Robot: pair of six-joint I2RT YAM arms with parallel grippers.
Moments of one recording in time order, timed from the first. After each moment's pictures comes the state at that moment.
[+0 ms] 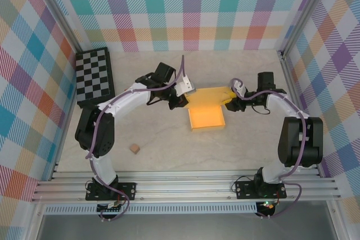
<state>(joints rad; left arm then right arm) -0.54 1.82 1.45 -0.58 0.53 0.59 -0.01 1.58 1.01 -0.49 -0.95 -0.92</state>
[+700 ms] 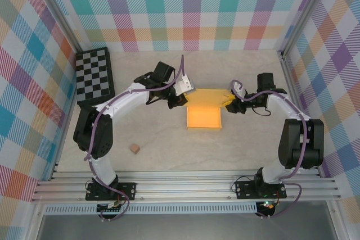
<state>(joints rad) -0.54 1.80 1.45 -0.59 0.49 0.60 -0.01 1.56 1.02 -0.59 -0.95 -0.97</state>
